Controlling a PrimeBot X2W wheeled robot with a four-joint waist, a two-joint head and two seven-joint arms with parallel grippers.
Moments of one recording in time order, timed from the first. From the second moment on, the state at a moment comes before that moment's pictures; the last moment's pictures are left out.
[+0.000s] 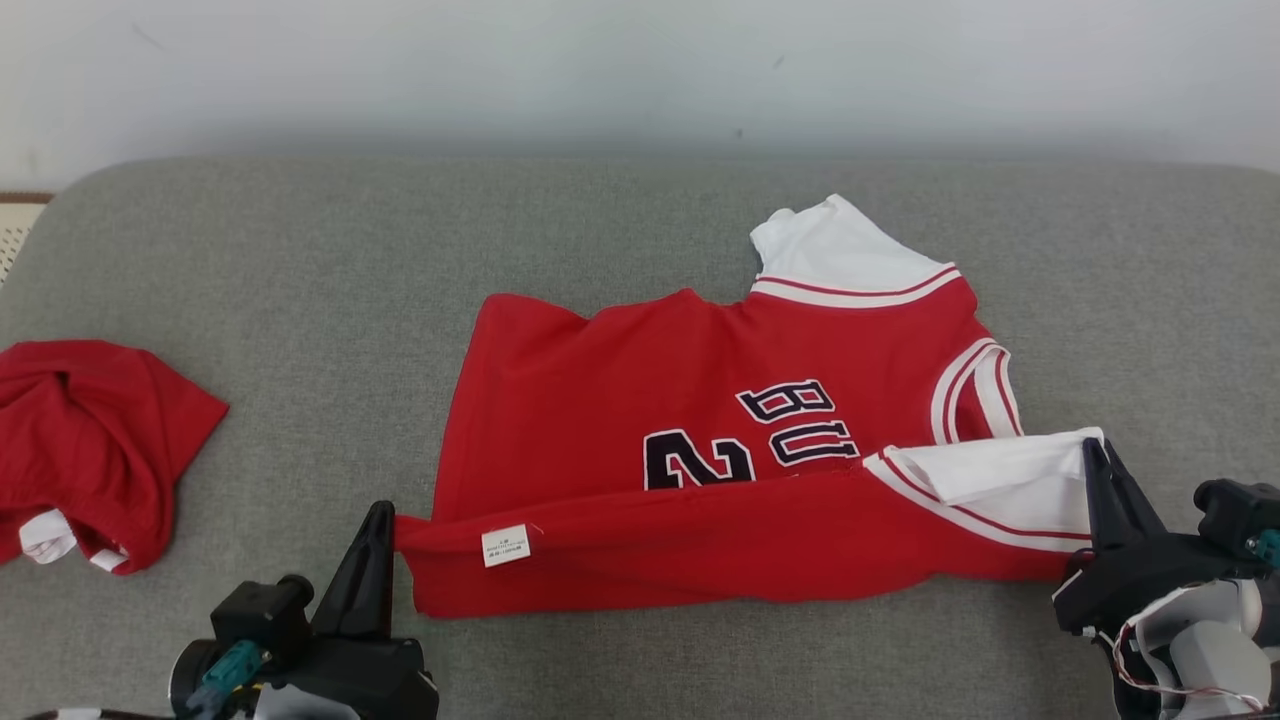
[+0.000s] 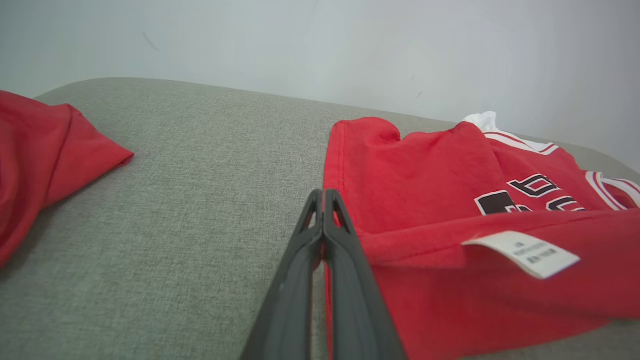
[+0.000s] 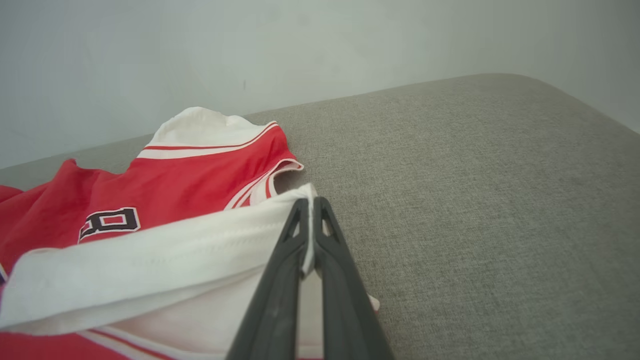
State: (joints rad) left arm -0.30 0.05 -0.07 0.36 -0.18 -0.05 -0.26; right arm -0.37 -0.36 0.24 0.59 0.49 0.13 -0.26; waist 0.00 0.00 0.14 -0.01
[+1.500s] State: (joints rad) left arm -0.20 0.05 -0.09 0.33 -0.21 0.00 -0.26; right arm -0.21 -0.25 0.08 0.59 0.39 0.13 -0.26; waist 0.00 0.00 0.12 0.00
